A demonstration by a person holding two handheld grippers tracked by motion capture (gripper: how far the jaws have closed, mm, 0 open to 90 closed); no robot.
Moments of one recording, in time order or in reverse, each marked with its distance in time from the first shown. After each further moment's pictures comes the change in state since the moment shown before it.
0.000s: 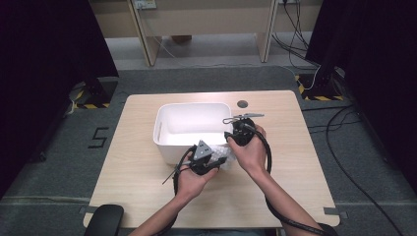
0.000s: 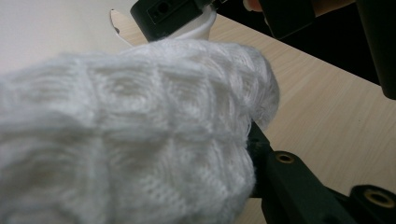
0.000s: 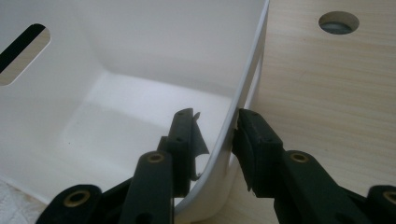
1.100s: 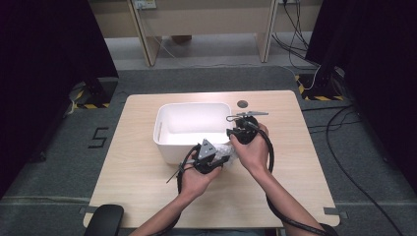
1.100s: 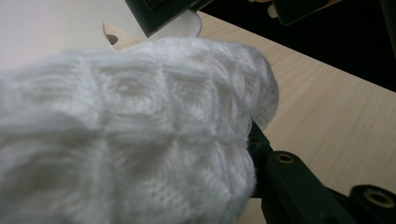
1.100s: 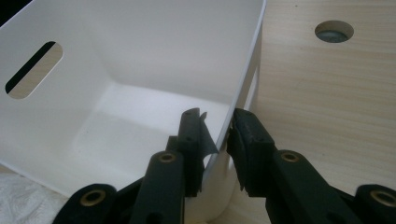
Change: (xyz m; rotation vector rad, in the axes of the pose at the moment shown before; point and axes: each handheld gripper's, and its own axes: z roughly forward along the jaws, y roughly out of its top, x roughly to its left) left arm -0.005 0.004 0.009 -0.010 0.015 0.027; right arm -0.003 0.005 -0.010 -0.029 0.014 0.018
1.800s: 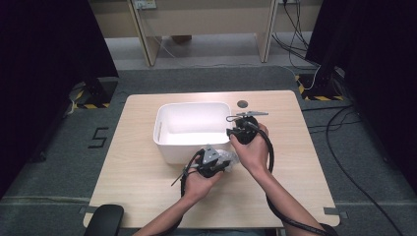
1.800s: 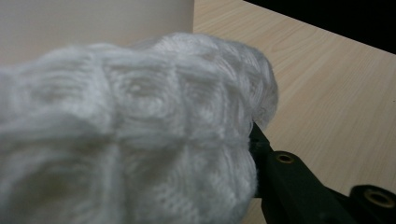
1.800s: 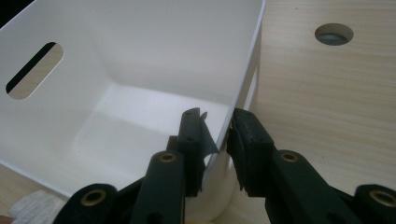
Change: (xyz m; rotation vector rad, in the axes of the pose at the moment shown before) left arm 0.001 -0.024 0.022 0.045 0.012 0.020; right arm 0.000 0.000 0.000 -0.006 -0.002 -0.010
